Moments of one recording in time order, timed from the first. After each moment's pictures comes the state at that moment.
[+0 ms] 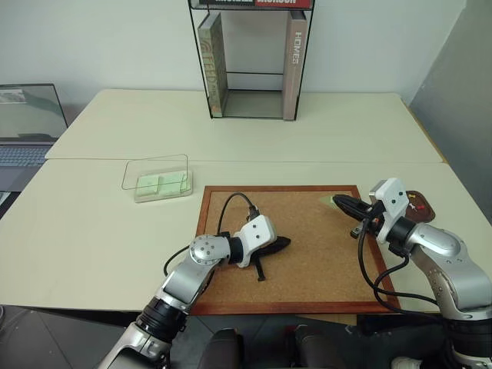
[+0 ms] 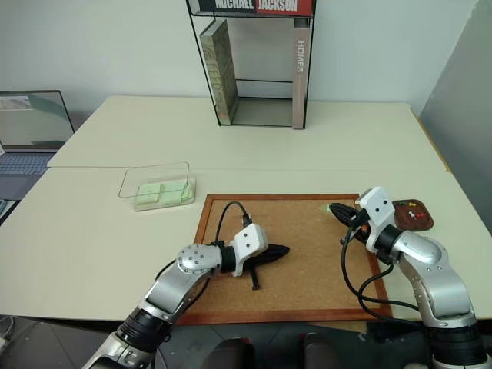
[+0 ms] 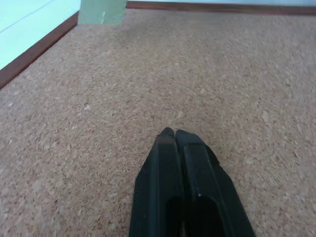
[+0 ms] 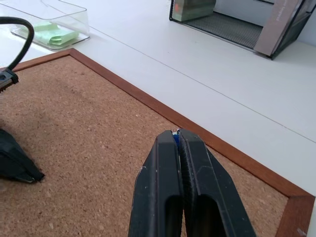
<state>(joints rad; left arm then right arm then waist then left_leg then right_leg) -0.32 0.33 -0.35 0.03 -0.08 0.22 -0.83 -0.16 -0.57 -0.08 -0.32 0.34 0.43 0.66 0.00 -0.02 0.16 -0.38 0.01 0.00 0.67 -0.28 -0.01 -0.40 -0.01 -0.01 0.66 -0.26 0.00</state>
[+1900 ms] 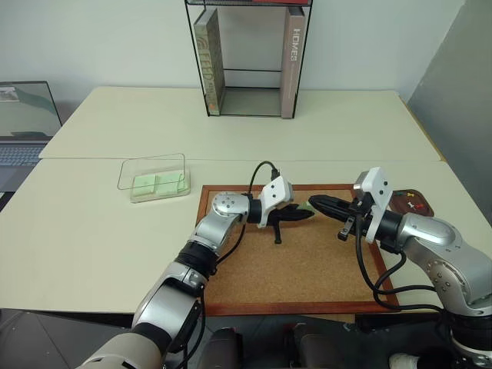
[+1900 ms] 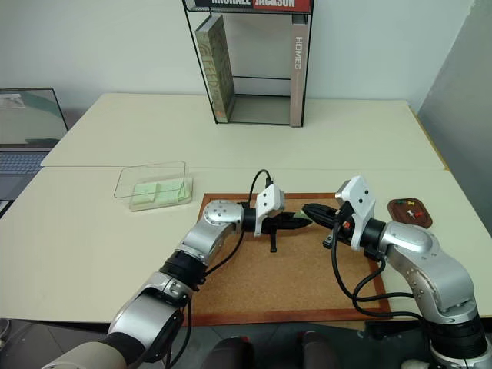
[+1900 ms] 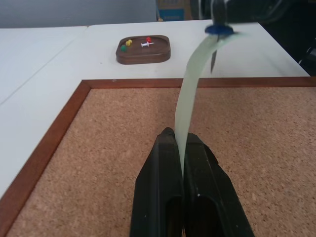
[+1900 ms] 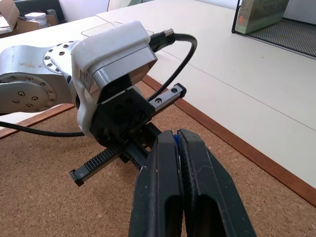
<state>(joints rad) -0.72 0.17 -0.31 0.56 -0.12 -0.02 -1.12 -0.24 -0.60 -0.04 -0.51 0.54 0.71 0.67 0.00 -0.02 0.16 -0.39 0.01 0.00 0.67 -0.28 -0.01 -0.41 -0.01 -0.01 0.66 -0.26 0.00</state>
